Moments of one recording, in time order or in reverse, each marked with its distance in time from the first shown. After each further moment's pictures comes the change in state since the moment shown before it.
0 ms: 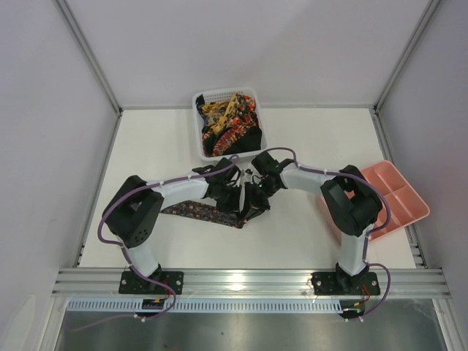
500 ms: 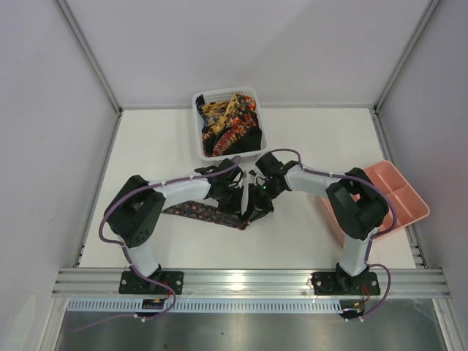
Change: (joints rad) left arm -0.026 0.012 0.012 0.000 0.005 -0.006; right arm -0.019 -0.068 -0.081 0.007 0.000 -0.014
